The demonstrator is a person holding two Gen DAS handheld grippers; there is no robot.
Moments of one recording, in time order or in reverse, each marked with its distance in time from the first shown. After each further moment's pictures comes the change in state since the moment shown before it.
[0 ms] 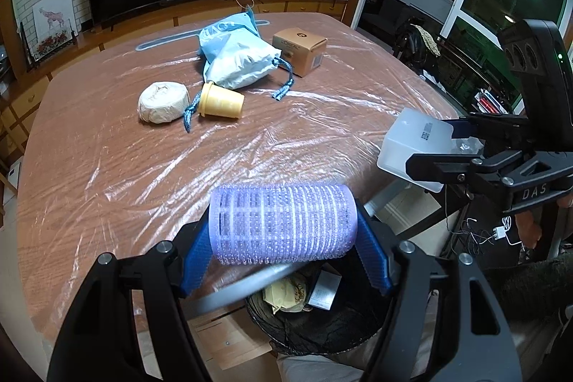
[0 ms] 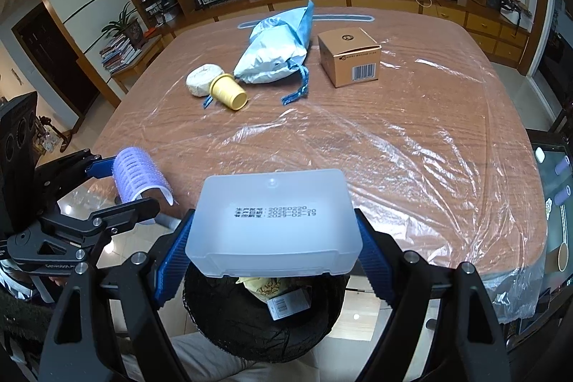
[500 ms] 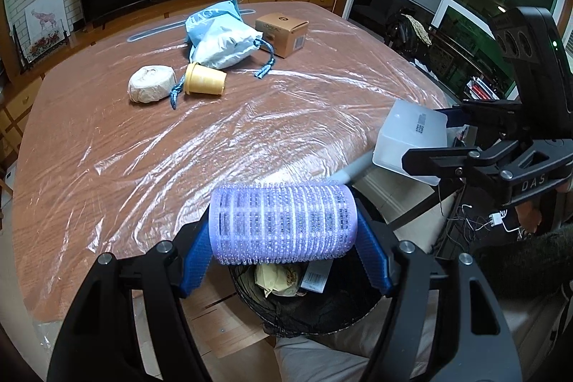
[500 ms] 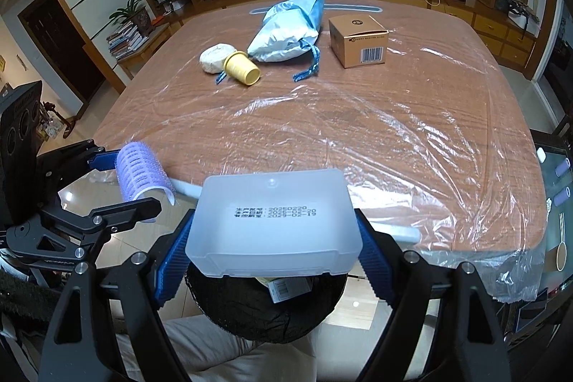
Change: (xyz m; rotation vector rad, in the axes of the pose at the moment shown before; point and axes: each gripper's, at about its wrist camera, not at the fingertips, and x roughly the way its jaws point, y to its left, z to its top) left arm -0.006 -0.017 -0.022 0.031 0.027 -0.019; right arm -0.008 0.008 -0.022 -0.036 0.031 0.009
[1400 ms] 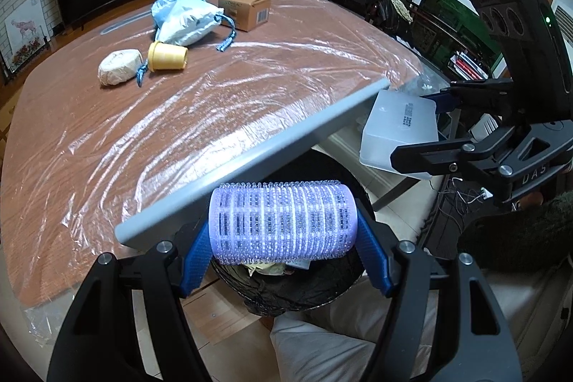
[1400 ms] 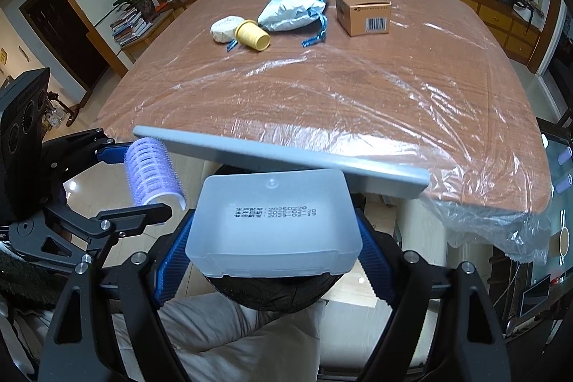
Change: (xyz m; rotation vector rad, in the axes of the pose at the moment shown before) left arm 0.002 -0.028 -0.024 0.068 0.065 -0.047; right arm -0.006 0.007 -0.035 -0.004 0.059 0.013
